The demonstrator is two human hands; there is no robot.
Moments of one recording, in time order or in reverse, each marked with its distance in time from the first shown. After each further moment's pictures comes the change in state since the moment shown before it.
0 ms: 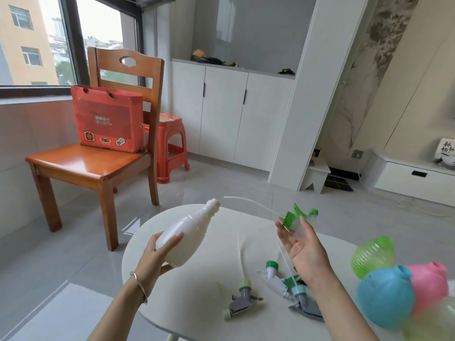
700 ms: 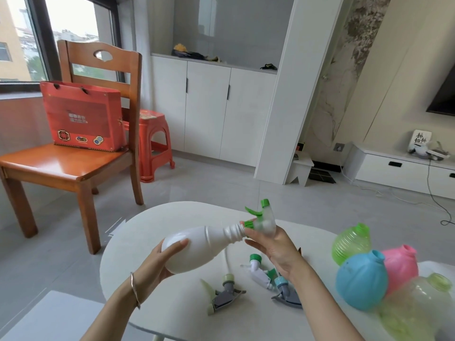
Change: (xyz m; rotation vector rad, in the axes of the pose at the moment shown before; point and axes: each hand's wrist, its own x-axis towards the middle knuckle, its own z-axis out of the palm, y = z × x) left_hand -0.010 -0.001 0.033 0.055 -0.301 -0.053; right_hand -0.005 0.009 -0.005 -0.574 -0.220 -0.006
